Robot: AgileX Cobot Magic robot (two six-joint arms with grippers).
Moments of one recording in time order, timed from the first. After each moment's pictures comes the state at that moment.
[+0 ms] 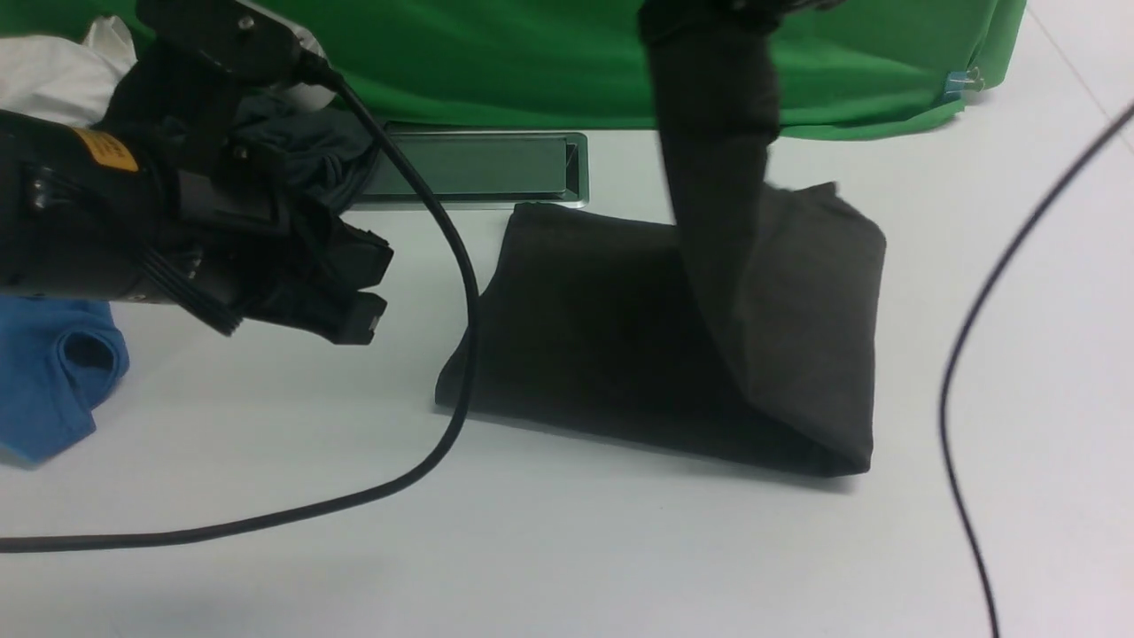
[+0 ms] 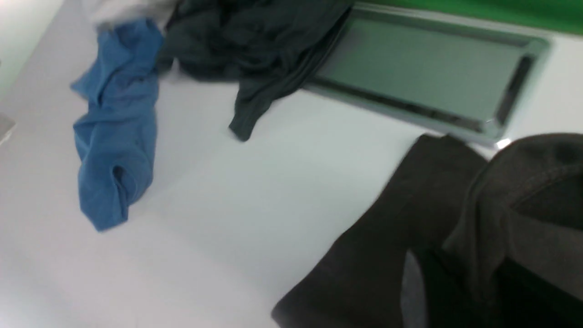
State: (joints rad) right arm 0.34 2.07 -2.13 0.54 1.08 -0.11; left arm -0.28 1.17 -1.00 -0.33 0.70 0.55
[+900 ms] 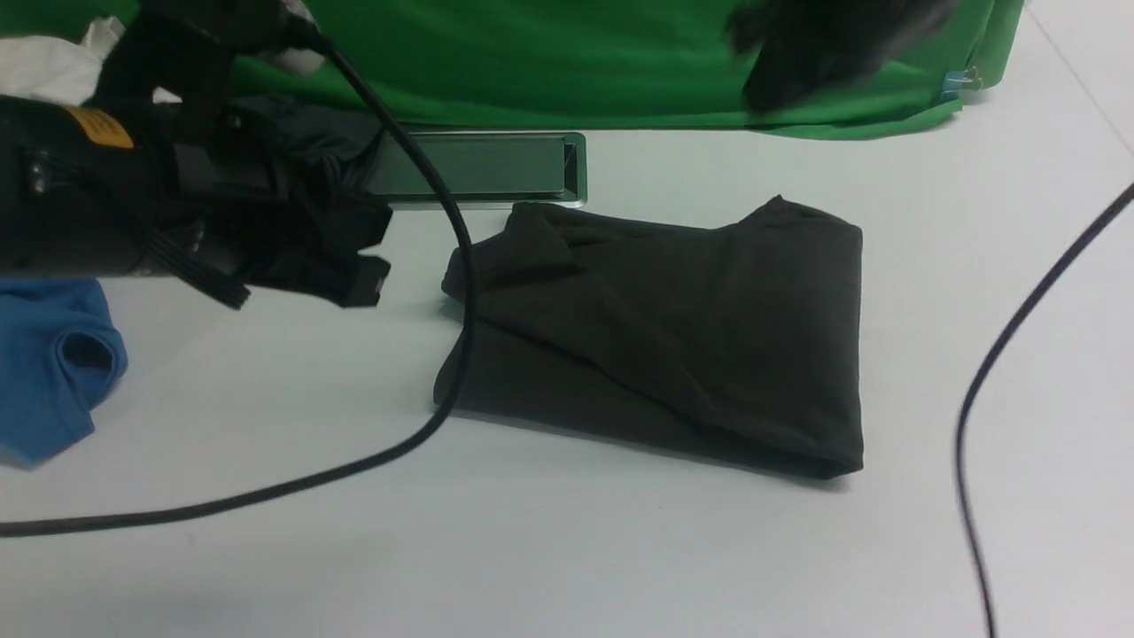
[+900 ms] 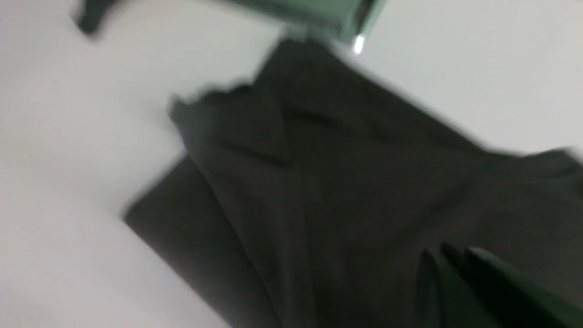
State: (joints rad) right arm 0.34 1.96 -1.88 0.26 1.07 -0.15; left arm -0.27 1.17 -1.00 -0.34 0.60 0.54
